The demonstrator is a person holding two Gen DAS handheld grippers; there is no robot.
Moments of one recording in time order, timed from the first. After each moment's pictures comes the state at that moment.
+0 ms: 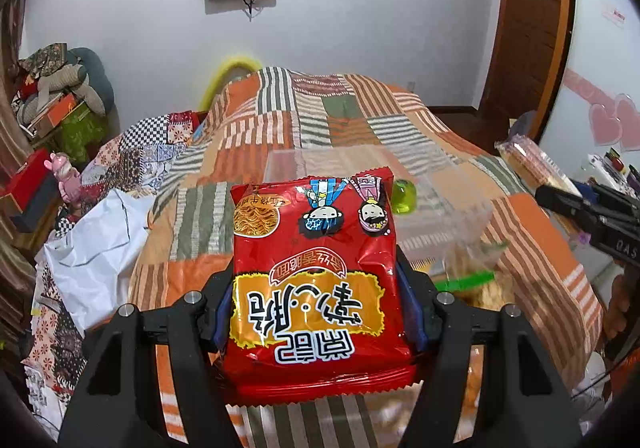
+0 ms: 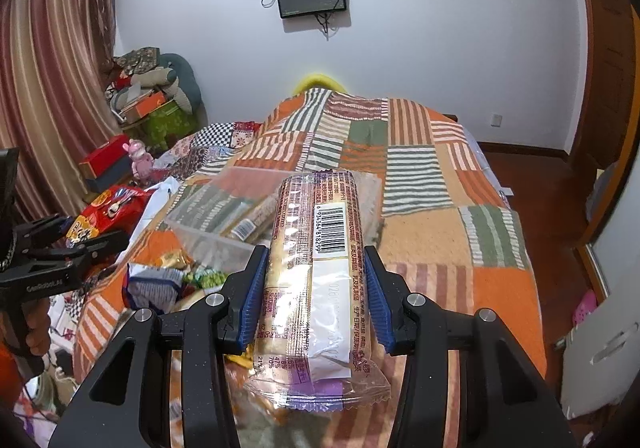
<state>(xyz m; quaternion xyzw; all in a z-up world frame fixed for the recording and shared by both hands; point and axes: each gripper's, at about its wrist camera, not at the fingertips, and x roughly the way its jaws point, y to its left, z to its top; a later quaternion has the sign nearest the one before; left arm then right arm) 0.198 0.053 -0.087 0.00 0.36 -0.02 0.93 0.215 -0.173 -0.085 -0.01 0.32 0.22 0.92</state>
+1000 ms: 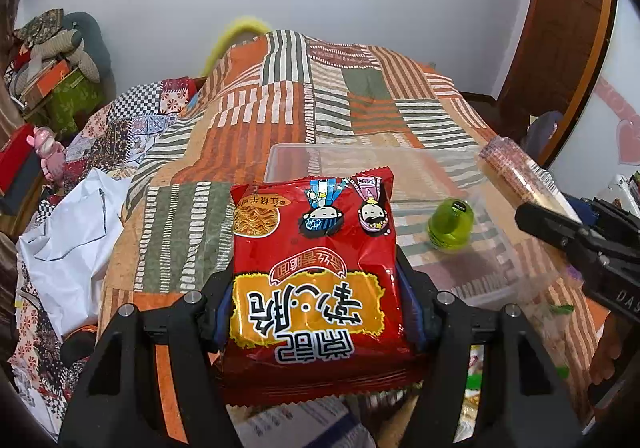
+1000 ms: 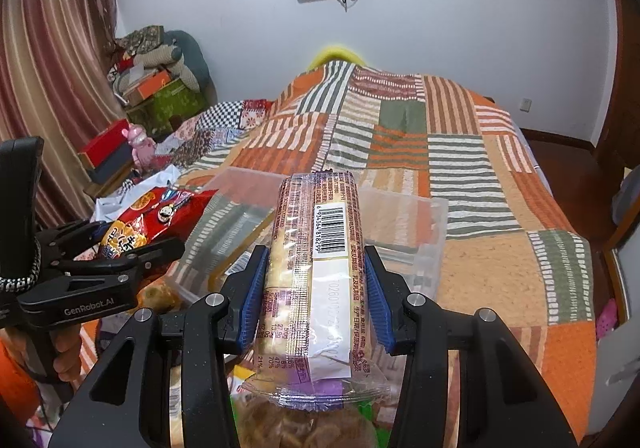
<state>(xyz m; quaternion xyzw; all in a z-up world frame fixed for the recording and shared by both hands) 0.315 0.072 -0.139 -0.03 0.42 0.00 0.91 0.291 -0.119 -0.115 -0.02 0.37 0.25 0.89</state>
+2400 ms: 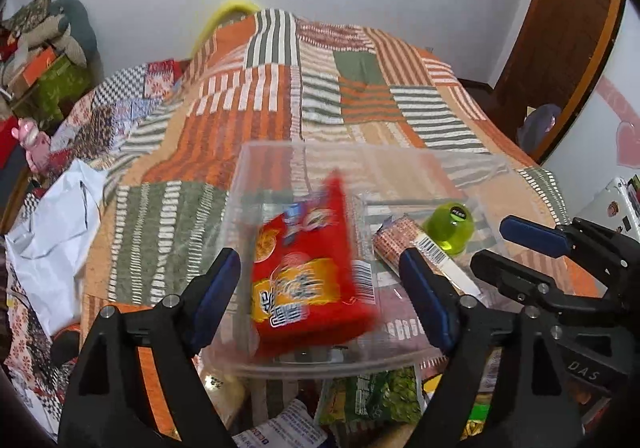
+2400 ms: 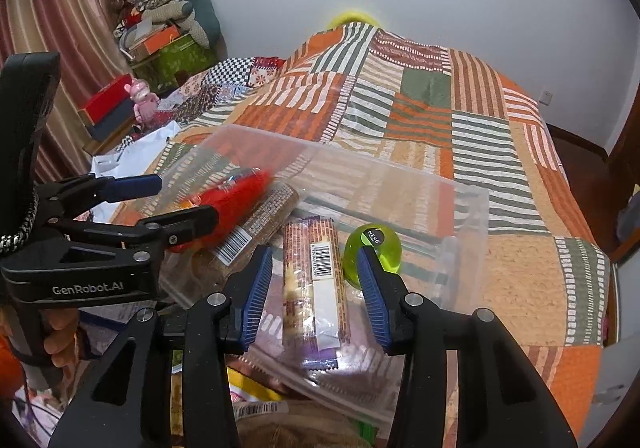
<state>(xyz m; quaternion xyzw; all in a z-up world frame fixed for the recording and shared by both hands) 0.343 0.060 -0.143 -0.04 0.45 -0.02 0.89 0.310 -0.104 -0.128 -0.06 0.42 0.27 0.87</state>
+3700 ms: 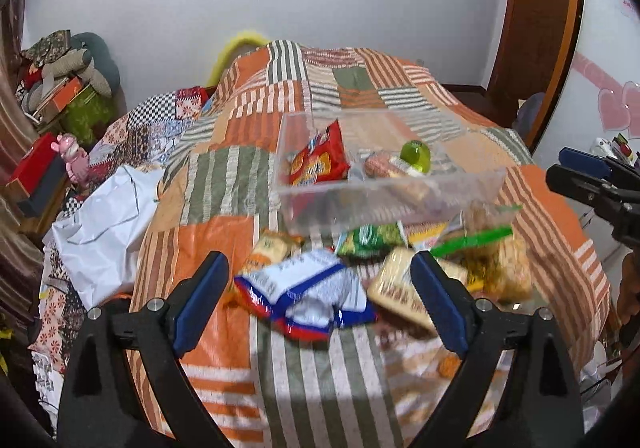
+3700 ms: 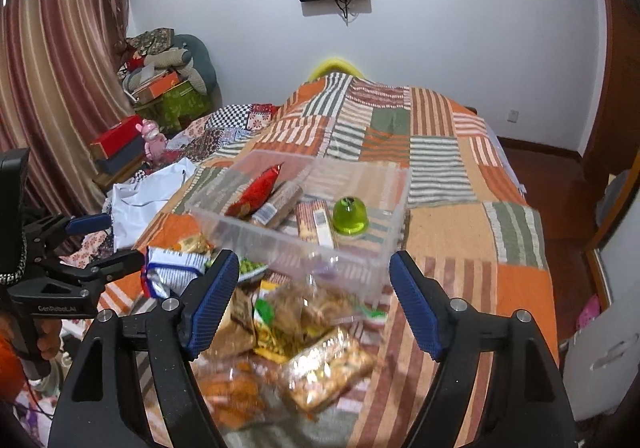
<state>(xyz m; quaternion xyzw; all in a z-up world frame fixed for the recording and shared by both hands) 0.180 0.061 -0.111 0.01 0.40 0.00 0.91 0.200 -0.161 -0.090 -0.02 0.35 0.24 0.91</state>
